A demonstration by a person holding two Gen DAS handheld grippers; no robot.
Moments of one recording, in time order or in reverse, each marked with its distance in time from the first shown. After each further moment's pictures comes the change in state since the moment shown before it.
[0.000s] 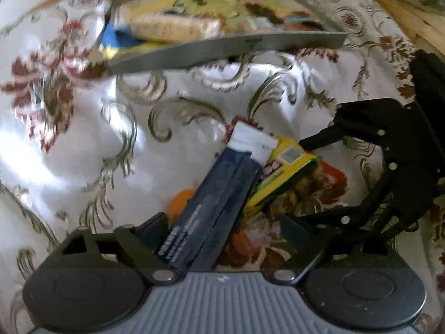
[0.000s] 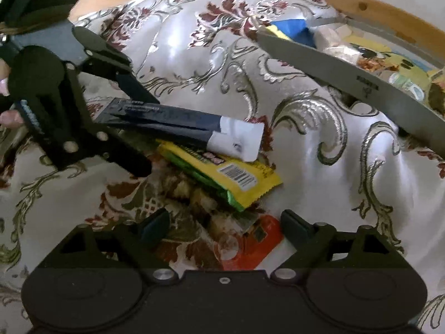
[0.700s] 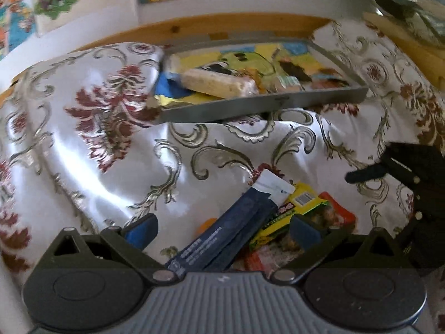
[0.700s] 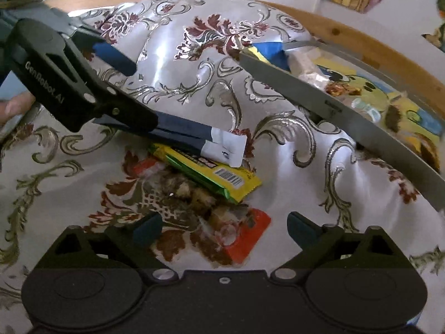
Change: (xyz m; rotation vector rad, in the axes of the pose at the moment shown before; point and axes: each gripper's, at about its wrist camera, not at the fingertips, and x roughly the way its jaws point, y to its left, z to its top) left arm -0.042 -0.018 -0.009 -0.065 -0.236 0.191; right arm -0.026 0.031 -0.006 -0.032 -0.047 -0.209
